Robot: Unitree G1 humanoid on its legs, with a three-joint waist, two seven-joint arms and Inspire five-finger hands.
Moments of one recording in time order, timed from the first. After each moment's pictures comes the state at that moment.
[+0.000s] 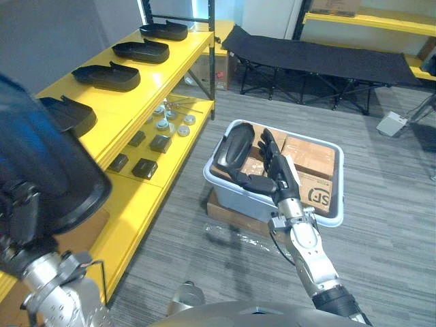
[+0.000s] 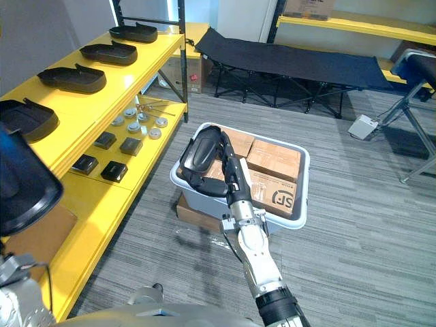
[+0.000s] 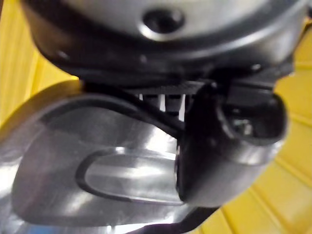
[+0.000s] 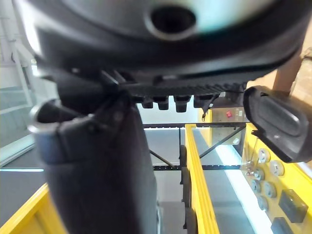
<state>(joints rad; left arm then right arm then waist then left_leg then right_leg) 0.47 -0.07 0.47 -0.38 -0.48 -0.44 0.29 0.00 -0.15 0.24 0.07 0.14 -0.25 -0.10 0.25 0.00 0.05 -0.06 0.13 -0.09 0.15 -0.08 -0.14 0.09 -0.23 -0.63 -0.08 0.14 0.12</state>
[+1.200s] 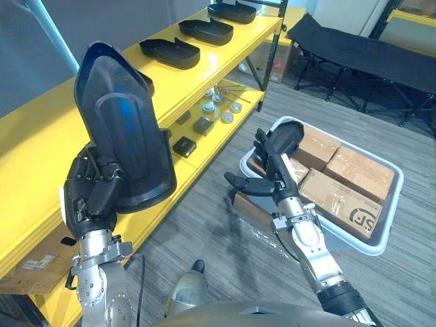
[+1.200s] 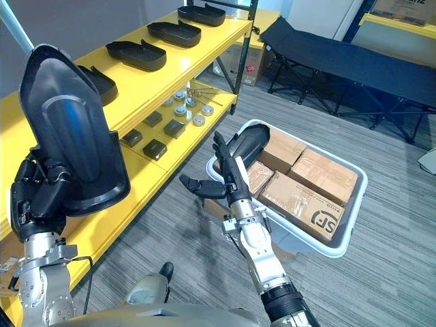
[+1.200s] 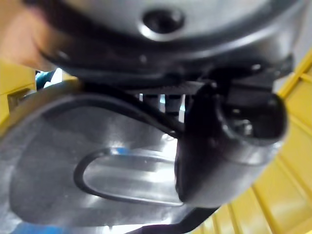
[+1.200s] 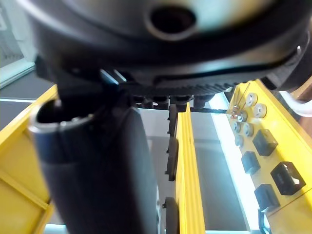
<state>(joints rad) 0.40 0.02 0.23 -0.31 -0.50 -0.34 0.02 0.00 -0.18 0.27 0.08 0.10 -0.28 -0.05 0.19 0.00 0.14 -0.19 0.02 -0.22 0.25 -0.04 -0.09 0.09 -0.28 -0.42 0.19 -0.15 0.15</state>
